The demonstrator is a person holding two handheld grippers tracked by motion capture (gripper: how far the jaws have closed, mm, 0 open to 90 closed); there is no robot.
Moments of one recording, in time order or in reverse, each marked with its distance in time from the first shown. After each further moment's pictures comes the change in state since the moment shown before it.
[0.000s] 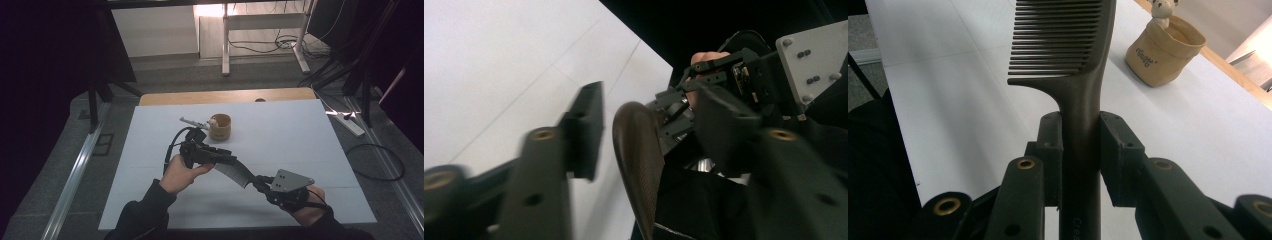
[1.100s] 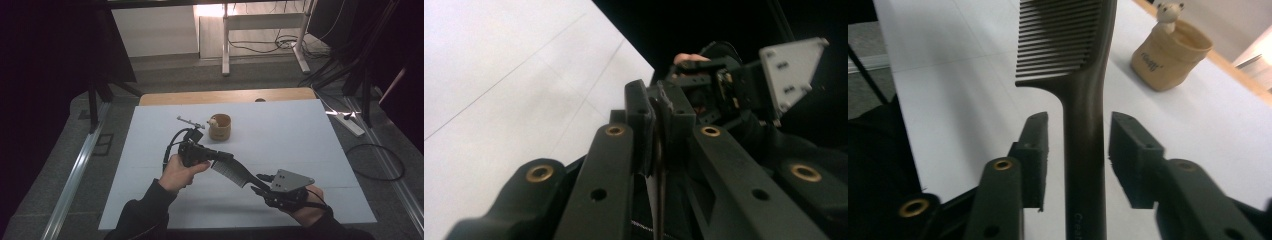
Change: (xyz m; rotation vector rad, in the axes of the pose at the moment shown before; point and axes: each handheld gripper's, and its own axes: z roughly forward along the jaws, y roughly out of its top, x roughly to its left) left arm 0.011 -0.004 -0.002 -0.012 -0.092 -0.069; right arm 0.000 0.000 0.002 -0.014 0.030 0.020
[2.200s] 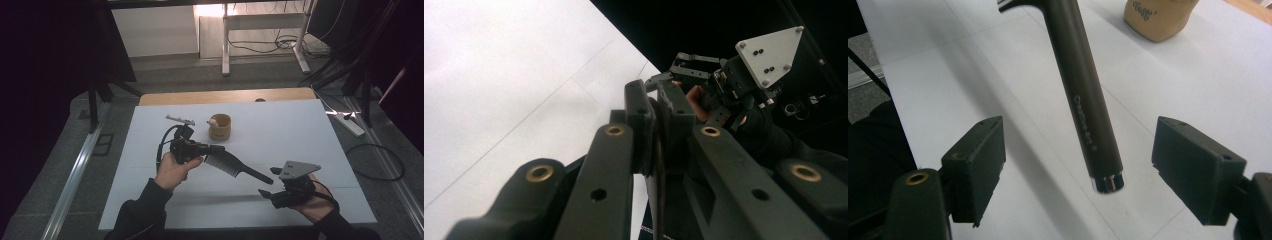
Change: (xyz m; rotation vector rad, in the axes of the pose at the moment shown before) left arm 0.004 -0.004 -0.022 -0.096 0.099 0.029; right arm -0.028 -0.017 -0.001 0.090 0.035 0.156
